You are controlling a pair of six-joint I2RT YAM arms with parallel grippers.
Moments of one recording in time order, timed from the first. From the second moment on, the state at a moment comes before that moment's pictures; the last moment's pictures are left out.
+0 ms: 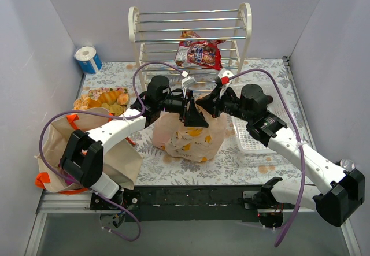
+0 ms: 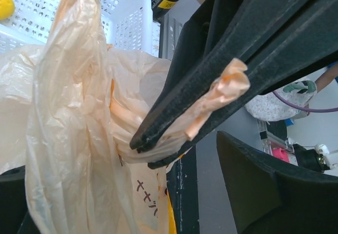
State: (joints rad) left arm -0.62 1.54 1.10 0.17 1.04 -0.46; right arm 0.67 1.11 0.97 0.04 -0.38 0.07
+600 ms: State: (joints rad) left arm -0.62 1.56 1.05 0.36 1.00 -0.65; right arm 0.68 1.12 0.97 0.04 -0.38 0.08
